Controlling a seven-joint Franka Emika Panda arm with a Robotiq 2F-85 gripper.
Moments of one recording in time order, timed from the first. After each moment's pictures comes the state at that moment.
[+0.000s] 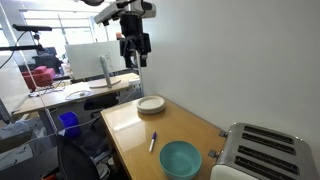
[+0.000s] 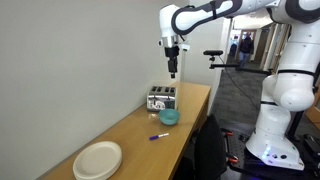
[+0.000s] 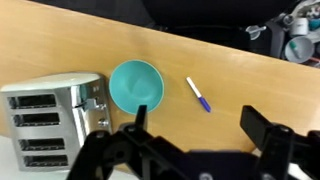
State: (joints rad) arm 0.00 -0.09 0.01 -1.98 -0.14 1.77 -0.08
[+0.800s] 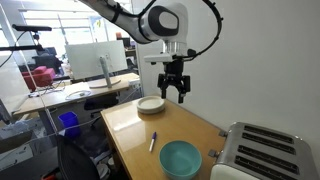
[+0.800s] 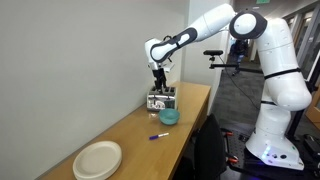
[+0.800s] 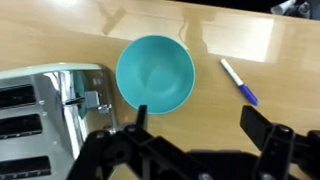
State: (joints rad) arm -0.08 0.40 -0.06 -1.68 -0.13 1.87 -0.14
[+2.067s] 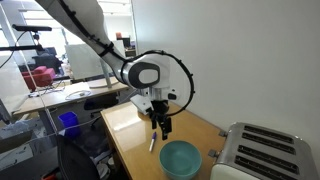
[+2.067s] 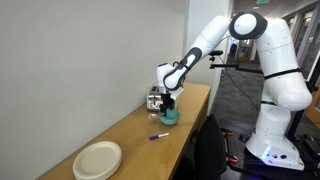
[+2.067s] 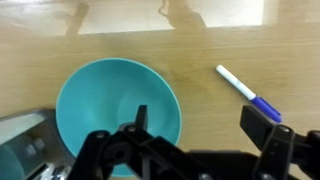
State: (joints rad) arm -0.06 0.41 -0.07 -2.12 -0.07 2.43 0.09
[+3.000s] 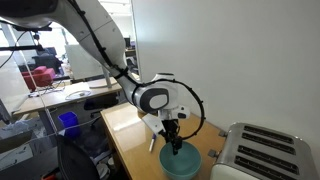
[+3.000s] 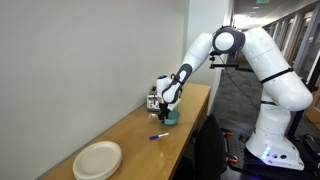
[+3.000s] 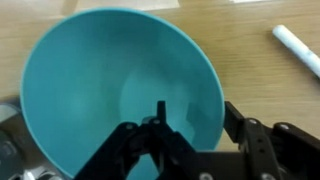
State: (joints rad) arm -0.04 0.65 -0.13 -2.01 -0.07 2.64 0.09
